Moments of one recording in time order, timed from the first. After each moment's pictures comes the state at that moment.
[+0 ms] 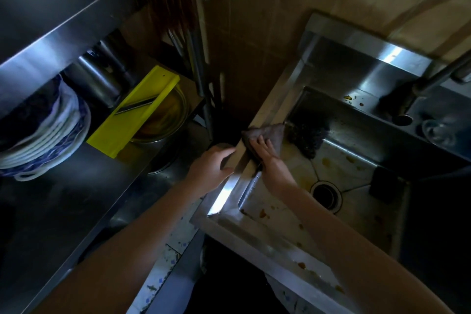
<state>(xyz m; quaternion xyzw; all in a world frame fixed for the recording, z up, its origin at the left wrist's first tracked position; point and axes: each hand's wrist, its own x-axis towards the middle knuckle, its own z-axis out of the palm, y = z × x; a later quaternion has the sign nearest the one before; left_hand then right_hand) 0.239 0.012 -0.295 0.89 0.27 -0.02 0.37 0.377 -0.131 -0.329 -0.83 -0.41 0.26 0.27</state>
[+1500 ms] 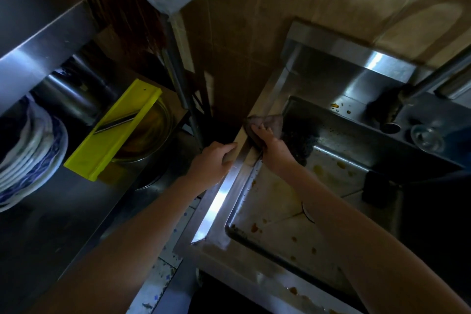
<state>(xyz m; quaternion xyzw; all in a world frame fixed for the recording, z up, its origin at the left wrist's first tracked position) 0.310 0.028 -0.296 0.90 0.24 -0.04 0.35 0.459 -0.097 -0.302 -0.85 -0.38 0.27 0.25</state>
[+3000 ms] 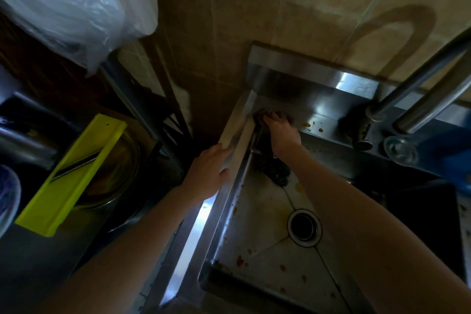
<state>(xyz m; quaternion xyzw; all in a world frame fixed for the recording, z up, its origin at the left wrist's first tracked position) 0.402 0.026 -0.288 0.94 0.17 -0.06 0.30 0.591 -0.095 -0.294 -0.93 -0.32 0.17 0.08</state>
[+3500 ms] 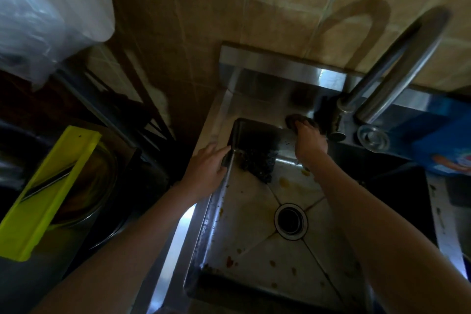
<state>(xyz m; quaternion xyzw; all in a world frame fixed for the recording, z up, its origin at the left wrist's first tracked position) 0.434 0.002 -0.291 0.94 0.14 -0.06 0.29 0.619 -0.191 -0.292 -0.98 -0.15 0.11 0.06</state>
